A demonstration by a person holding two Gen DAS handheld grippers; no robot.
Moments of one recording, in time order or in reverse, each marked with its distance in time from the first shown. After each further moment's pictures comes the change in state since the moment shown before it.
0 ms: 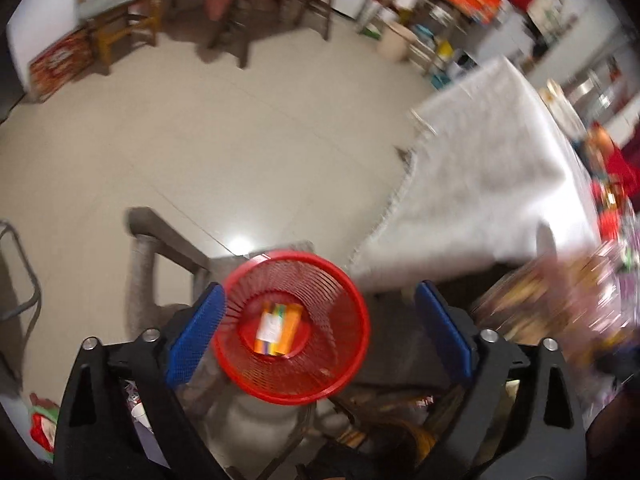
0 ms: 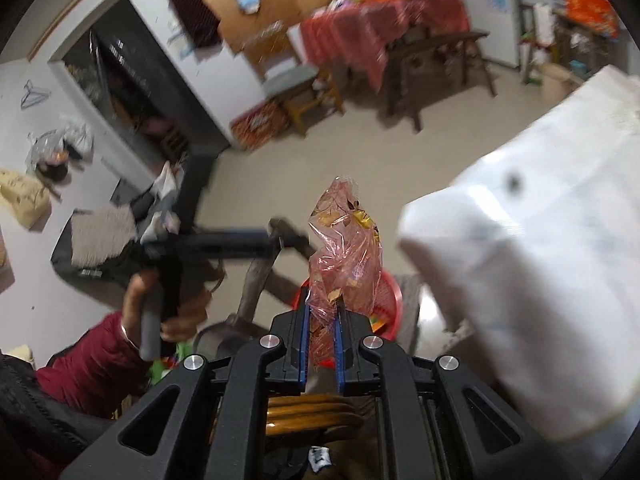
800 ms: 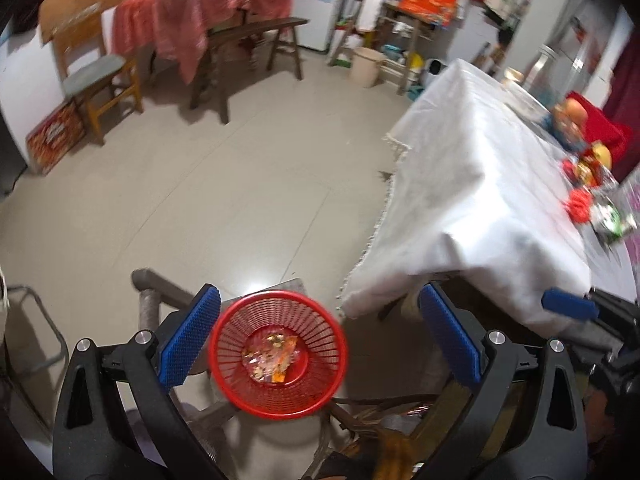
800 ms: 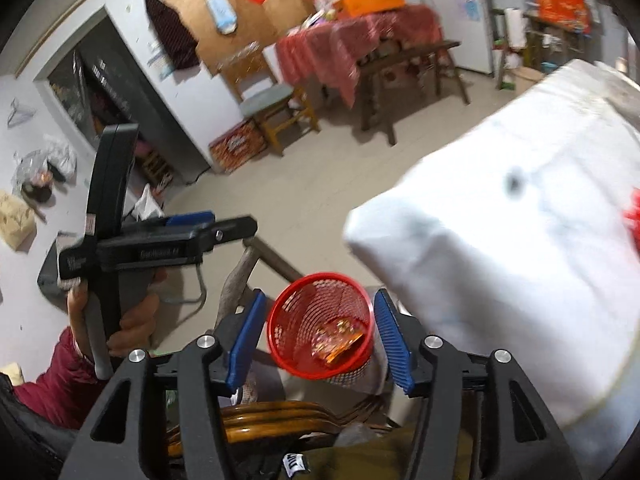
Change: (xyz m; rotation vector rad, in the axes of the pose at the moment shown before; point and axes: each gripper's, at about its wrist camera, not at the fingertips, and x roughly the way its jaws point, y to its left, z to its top) left arm -0.041 -0.104 -0.002 0.216 -0.119 0.030; right arm -0.065 -0.045 -0.019 0.083 -0.174 -0.110
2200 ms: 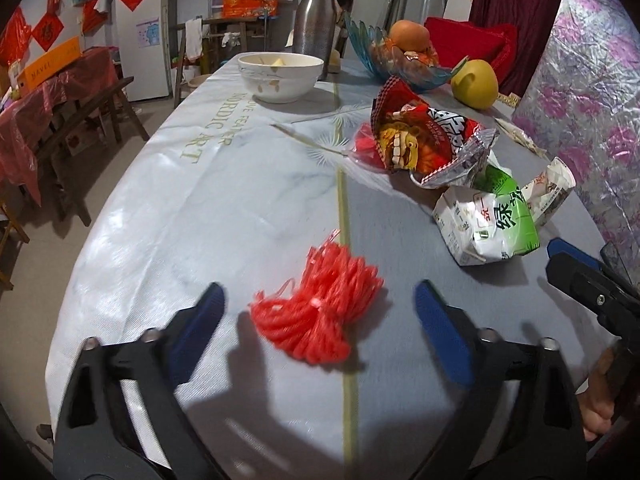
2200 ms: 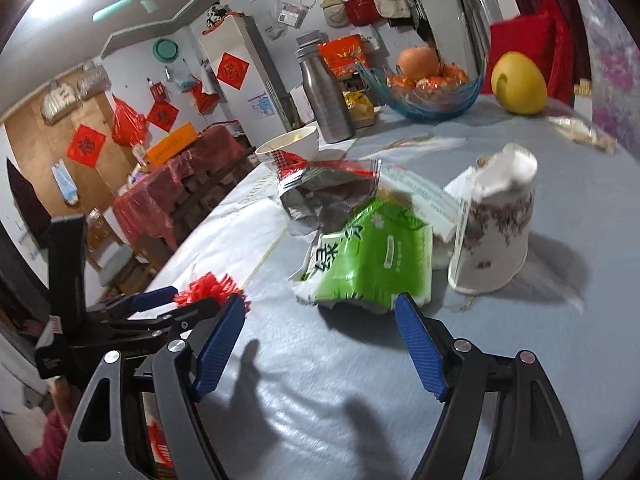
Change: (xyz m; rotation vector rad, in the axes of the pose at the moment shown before) left arm 0.095 -0.334 0.064 0.425 -0.027 -0.267; right arm -0.171 -0.256 -0.045 0.394 -0.400 -0.475
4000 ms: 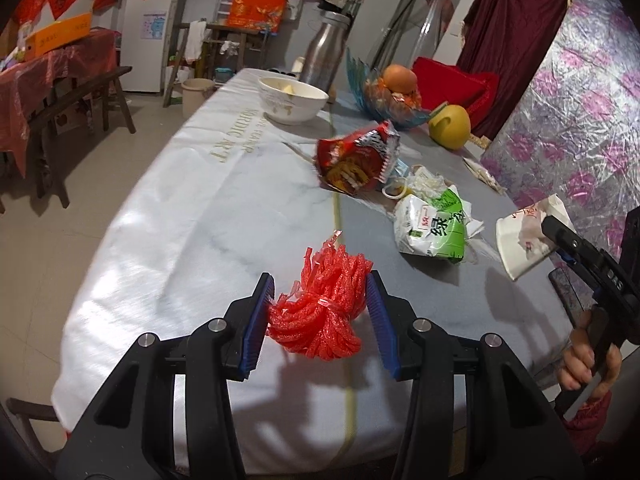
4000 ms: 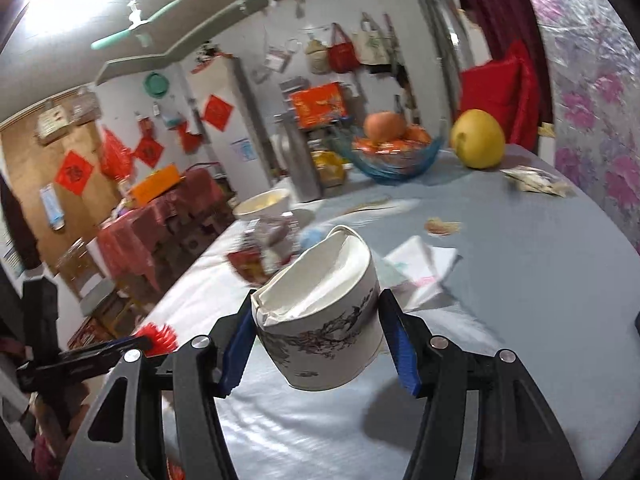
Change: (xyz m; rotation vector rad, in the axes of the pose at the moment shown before) left arm -0.073 0.039 -0.029 -0.122 -0.096 -0.124; right arm -0.064 -0.011 0.008 0.009 -0.164 -0.031
